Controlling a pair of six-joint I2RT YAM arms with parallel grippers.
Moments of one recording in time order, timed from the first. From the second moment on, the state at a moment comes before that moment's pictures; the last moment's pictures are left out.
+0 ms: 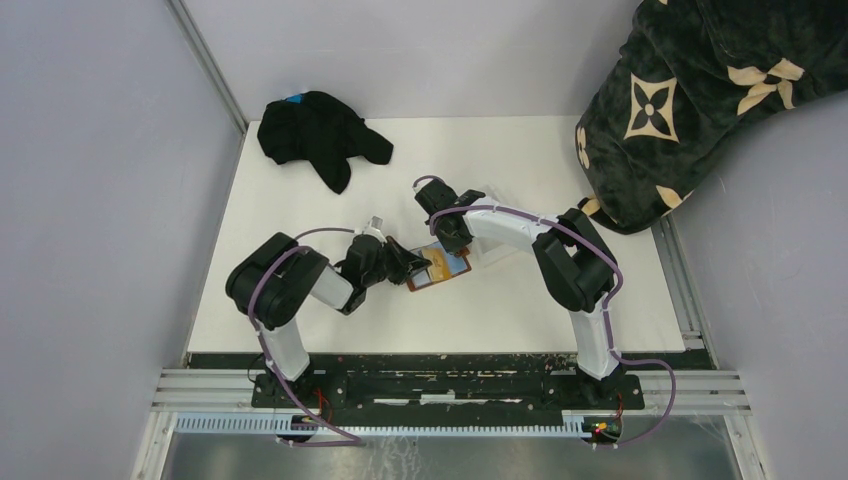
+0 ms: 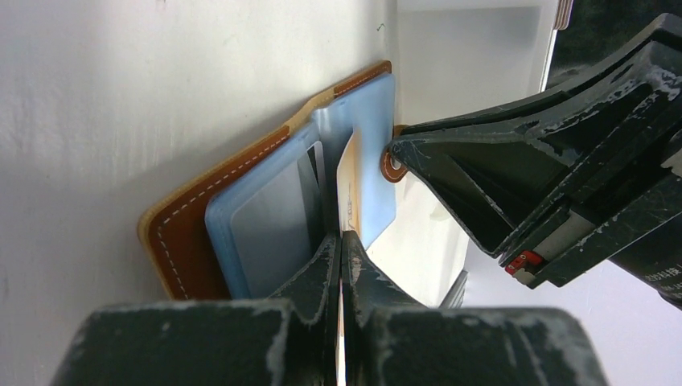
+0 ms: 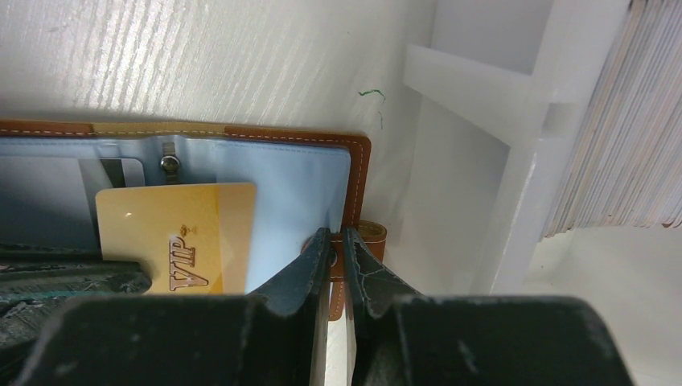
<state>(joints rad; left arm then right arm) -0.53 1.80 0.44 0.91 0.26 -1.16 0.75 2.06 1.51 -0.64 0.27 0.16</state>
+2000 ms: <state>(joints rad) -0.61 1.88 0.56 0.86 0.14 -1.20 0.75 2.06 1.52 -0.65 0.26 0.17</state>
